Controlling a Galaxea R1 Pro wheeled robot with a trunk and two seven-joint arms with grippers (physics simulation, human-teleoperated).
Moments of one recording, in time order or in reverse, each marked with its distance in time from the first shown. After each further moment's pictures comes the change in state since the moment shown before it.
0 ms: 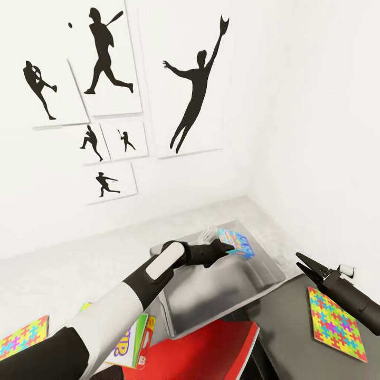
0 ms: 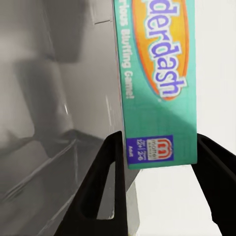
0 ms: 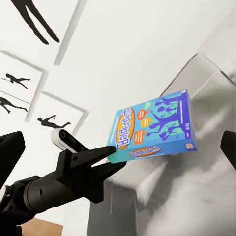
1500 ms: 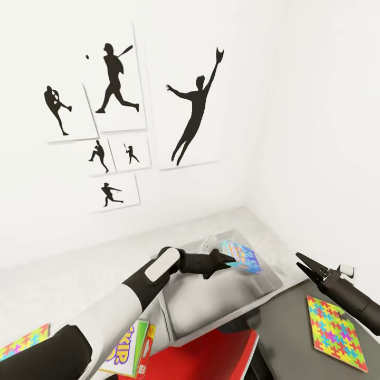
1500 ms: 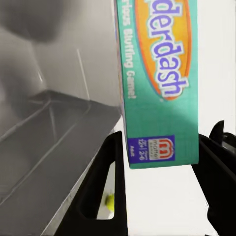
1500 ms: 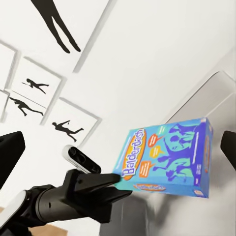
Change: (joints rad) left arm 0.003 0.000 0.034 0.135 -0.037 0.194 -0.196; right arm 0.000 0.000 -0.001 0.000 0.002 0.000 0.000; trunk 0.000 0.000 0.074
